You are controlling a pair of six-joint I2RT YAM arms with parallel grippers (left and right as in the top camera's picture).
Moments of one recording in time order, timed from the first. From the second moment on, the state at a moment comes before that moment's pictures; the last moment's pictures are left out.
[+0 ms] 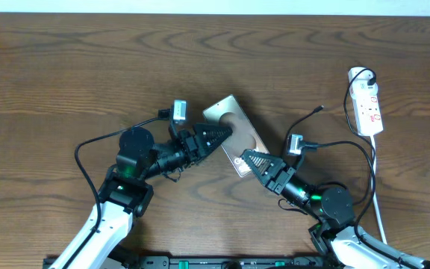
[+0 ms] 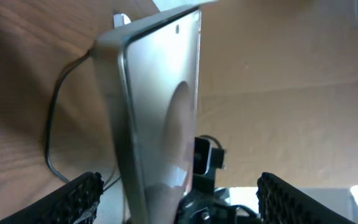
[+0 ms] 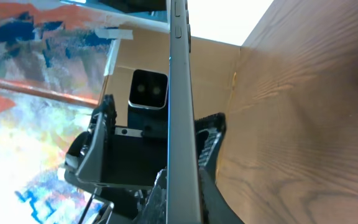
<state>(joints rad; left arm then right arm) -0.37 1.10 0.49 0.45 0.78 -1.30 0.55 1.18 0.08 1.25 -0.43 1.43</state>
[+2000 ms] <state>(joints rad) -0.47 1.11 0.48 0.51 0.57 -1.38 0.65 1.20 0.14 1.24 -0.32 1.54</state>
